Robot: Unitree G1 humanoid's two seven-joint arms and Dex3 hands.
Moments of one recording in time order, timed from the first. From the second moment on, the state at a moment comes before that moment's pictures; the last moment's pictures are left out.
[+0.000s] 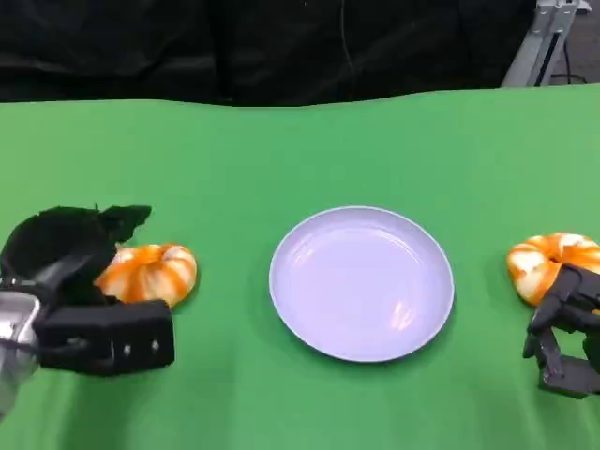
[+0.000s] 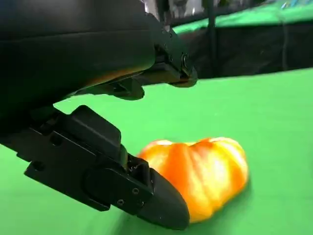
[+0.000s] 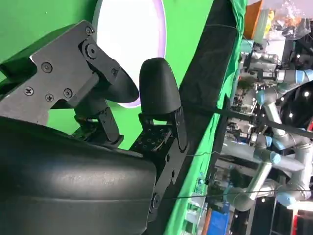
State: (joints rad) left arm -0.53 0.45 -0.31 0.77 0.87 -0.27 0.22; right arm -0.13 -0.11 -0.15 0.68 0.16 -0.81 0.31
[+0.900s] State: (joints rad) left arm -0.71 0.33 -0.50 1.19 0.81 -0.26 0.27; right arm -0.13 -0.11 -0.15 0.68 0.16 -0.81 0.31
